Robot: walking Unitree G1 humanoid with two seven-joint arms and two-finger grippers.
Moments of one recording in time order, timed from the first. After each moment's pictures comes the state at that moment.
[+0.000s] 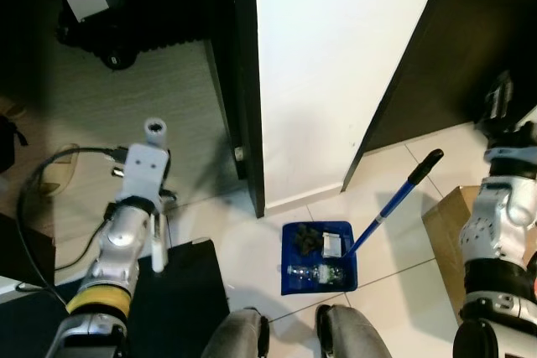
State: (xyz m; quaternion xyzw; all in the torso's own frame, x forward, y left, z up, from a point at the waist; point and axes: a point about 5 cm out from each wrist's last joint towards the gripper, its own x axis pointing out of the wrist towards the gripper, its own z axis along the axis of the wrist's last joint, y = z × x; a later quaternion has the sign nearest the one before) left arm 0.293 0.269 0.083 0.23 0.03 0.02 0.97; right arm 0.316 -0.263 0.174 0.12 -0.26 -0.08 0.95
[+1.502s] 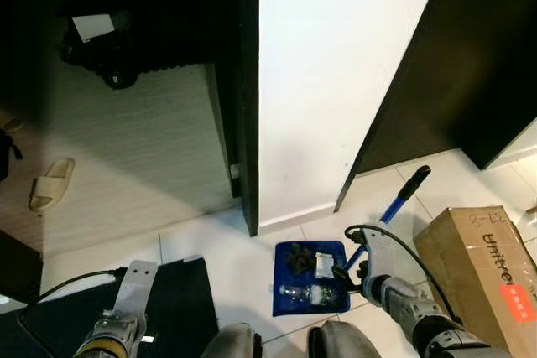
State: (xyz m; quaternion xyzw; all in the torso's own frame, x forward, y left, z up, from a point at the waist) left arm 0.145 0.279 -0.077 0.12 0.55 0.07 0.82; right arm 0.191 -0.168 -0.080 0.03 0.45 0.08 0.89
